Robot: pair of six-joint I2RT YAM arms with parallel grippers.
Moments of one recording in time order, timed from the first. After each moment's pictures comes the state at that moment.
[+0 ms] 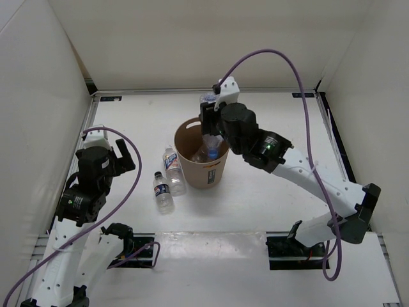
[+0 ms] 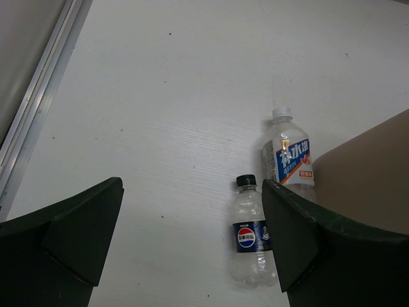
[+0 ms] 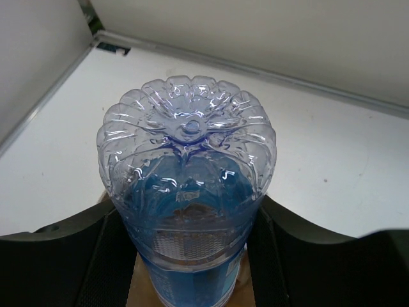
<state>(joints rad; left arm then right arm) -0.26 0.65 0.99 -0.82 -0.39 -0.30 1.00 1.41 1.56 -0.35 0.55 0.18</state>
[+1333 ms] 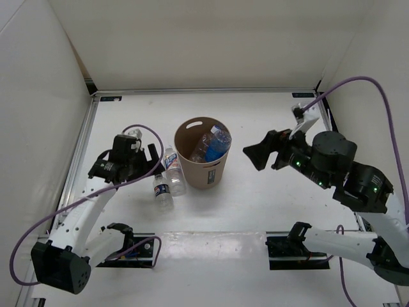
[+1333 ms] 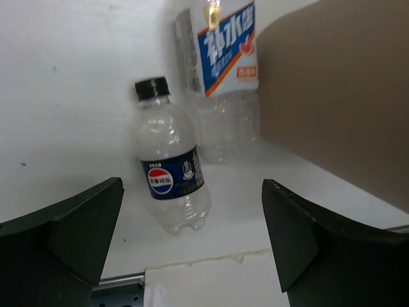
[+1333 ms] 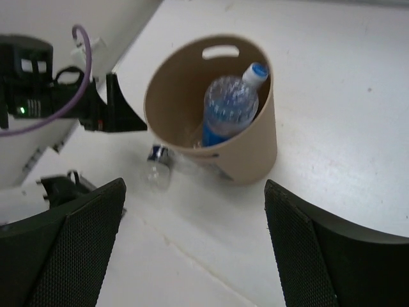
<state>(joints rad) -0.27 1.00 0.89 -0.77 0.07 -0.49 0.96 0.87 1.46 -0.82 0.26 0.44</state>
